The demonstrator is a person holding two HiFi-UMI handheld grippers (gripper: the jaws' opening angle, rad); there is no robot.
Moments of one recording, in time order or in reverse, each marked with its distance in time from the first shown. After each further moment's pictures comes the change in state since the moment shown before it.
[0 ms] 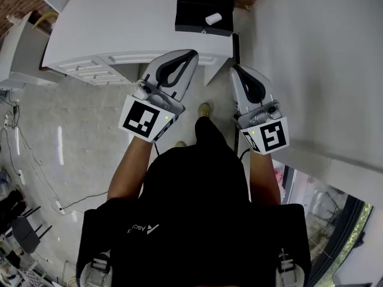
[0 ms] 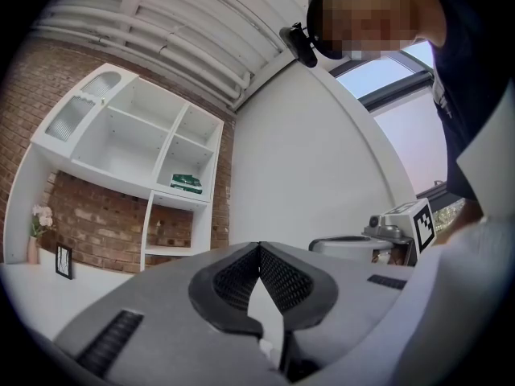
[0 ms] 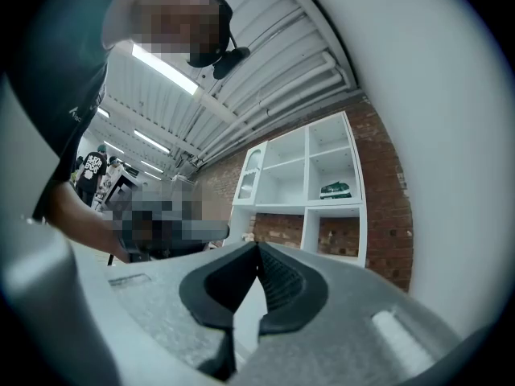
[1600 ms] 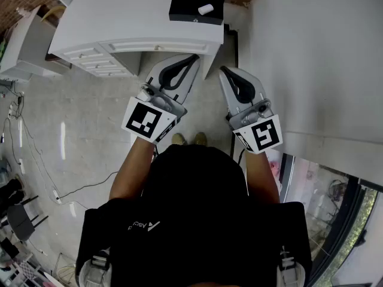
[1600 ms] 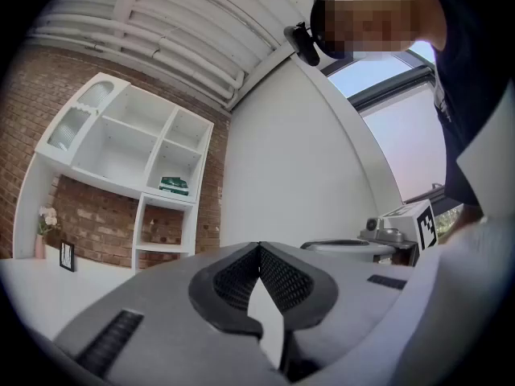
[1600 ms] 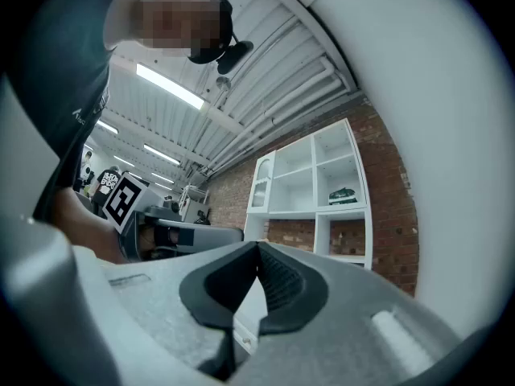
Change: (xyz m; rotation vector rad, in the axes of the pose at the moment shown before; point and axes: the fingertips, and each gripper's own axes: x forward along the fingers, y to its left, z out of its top) left arm -0.015 -0.113 0.010 -0.004 0.008 0.023; right arm -0.091 0.029 0.026 0.043 -0.038 0.087
